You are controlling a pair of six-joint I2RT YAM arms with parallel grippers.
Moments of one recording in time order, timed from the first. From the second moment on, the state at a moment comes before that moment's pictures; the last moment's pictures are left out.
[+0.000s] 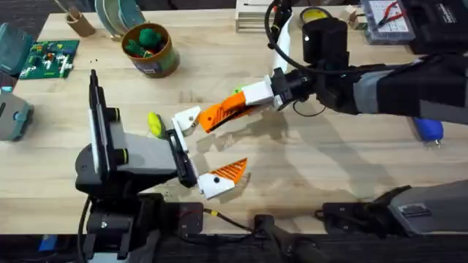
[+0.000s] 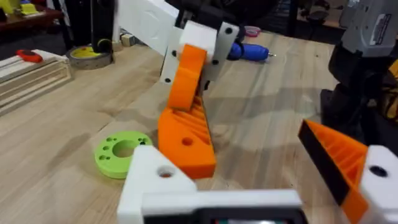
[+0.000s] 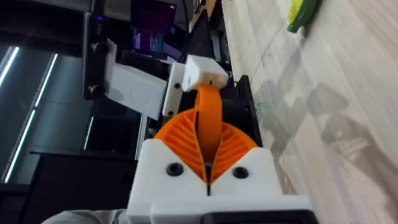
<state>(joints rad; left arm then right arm) 0.02 0.01 0.01 -0.13 1.18 0.05 0.46 1.63 0.77 0.33 -1.36 0.75</state>
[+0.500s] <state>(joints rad) 0.02 0.01 0.01 -0.12 1.14 0.05 0.50 1.63 0.76 0.38 -1.29 0.81</state>
